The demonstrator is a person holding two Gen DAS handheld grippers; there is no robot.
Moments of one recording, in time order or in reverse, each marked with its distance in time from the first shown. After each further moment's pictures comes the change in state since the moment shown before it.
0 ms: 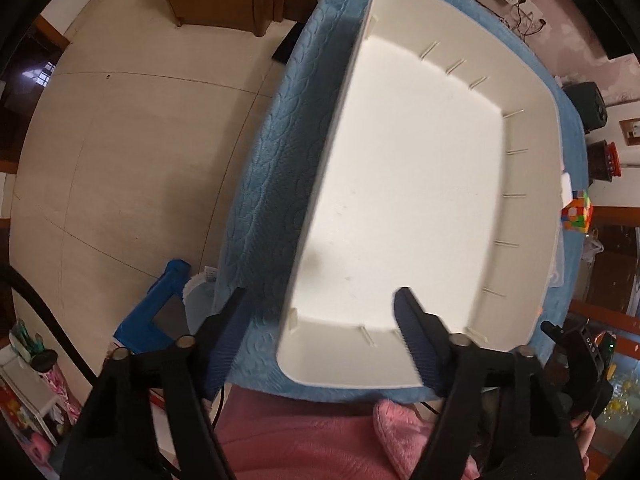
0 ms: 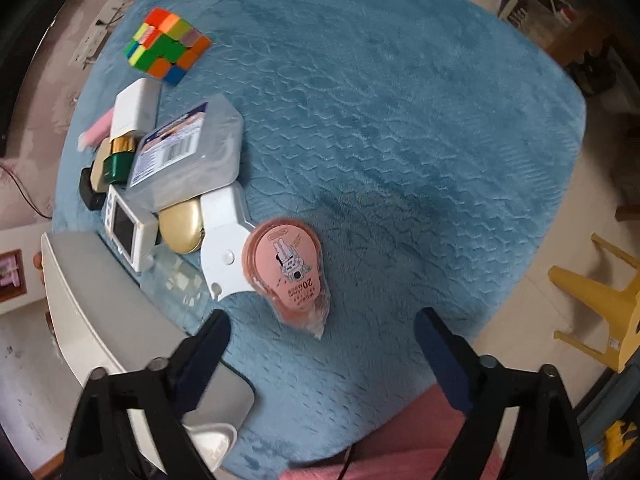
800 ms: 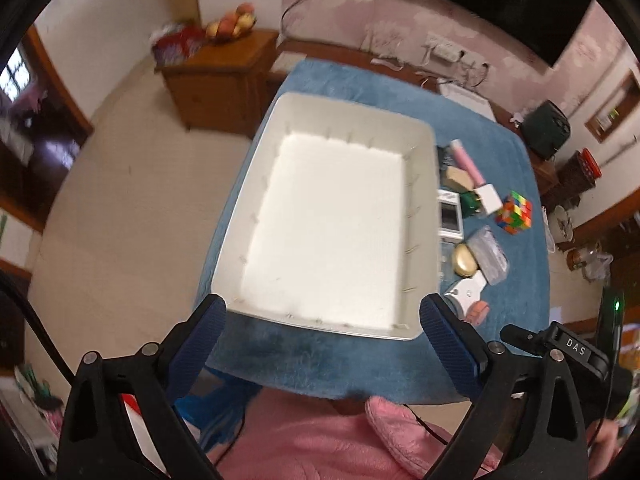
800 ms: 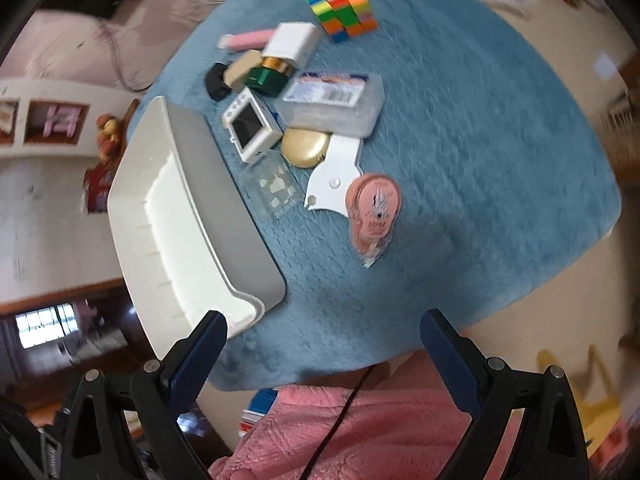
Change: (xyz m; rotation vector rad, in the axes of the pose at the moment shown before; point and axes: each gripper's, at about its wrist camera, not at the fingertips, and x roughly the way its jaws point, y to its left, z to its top) left arm -0.092 -0.100 -0.104 0.076 -0.396 0.060; right arm -0.063 0.030 -0.039 -0.435 0.107 0.103
